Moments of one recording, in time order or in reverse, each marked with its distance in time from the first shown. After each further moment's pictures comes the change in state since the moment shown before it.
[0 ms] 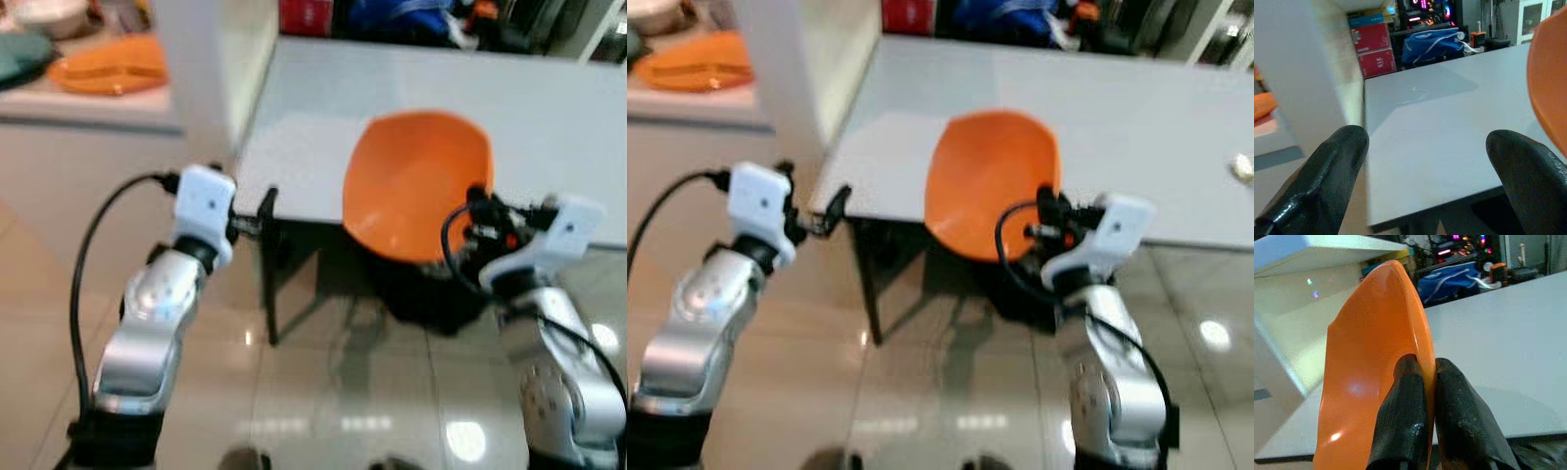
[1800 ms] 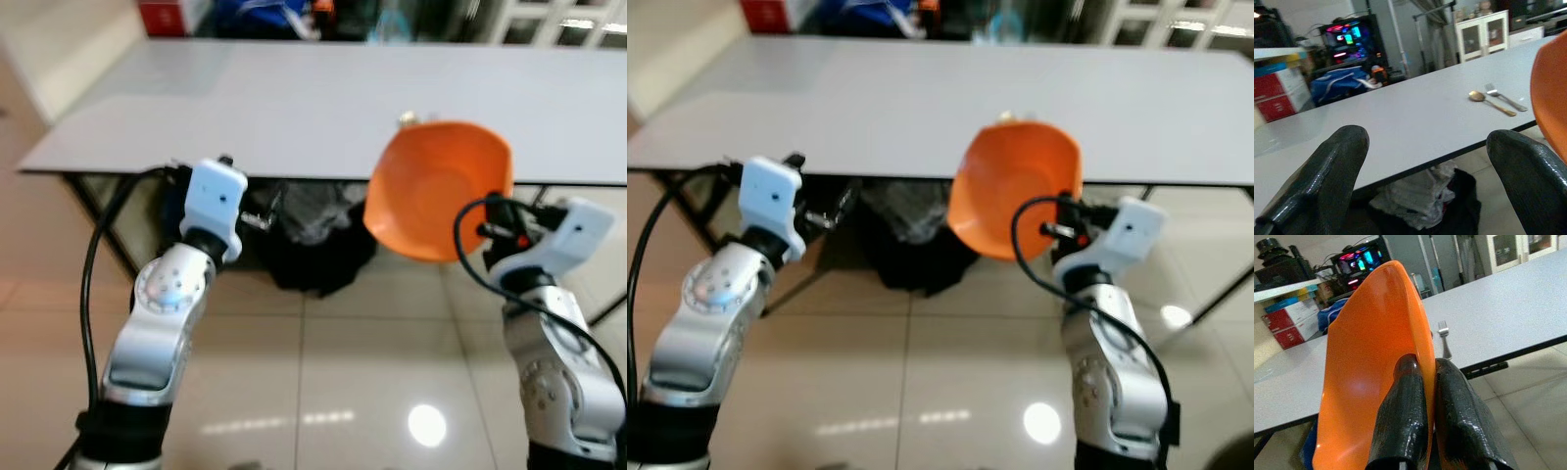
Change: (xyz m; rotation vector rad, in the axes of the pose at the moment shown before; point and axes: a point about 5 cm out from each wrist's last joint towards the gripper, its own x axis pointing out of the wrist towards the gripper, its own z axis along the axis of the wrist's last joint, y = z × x) left arm 0.007 -0.004 0.007 0.021 -0.027 -0.030; right arm 0.004 -0.014 -0.005 0.009 0.016 -0.119
